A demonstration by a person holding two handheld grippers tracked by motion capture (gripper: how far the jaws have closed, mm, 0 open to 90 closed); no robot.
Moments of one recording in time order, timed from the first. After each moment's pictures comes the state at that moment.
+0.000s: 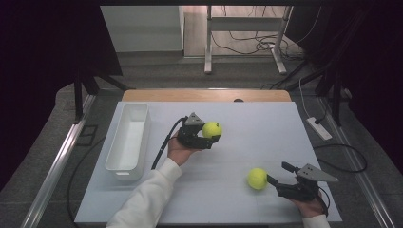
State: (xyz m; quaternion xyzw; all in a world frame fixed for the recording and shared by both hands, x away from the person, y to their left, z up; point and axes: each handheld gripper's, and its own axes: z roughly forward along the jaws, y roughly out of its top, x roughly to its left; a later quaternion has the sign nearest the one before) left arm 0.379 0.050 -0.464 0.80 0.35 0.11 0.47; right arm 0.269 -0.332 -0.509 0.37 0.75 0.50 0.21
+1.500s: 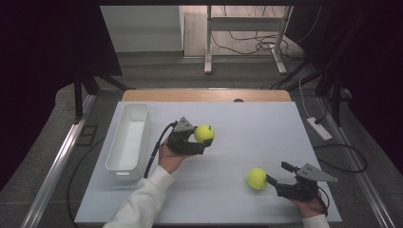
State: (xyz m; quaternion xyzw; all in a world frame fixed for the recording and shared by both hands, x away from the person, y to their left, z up) left arm 0.350 0.073 -0.456 0.79 0.36 0.13 0.49; right arm 0.269 -0.331 -0.509 0.36 0.76 0.50 0.21
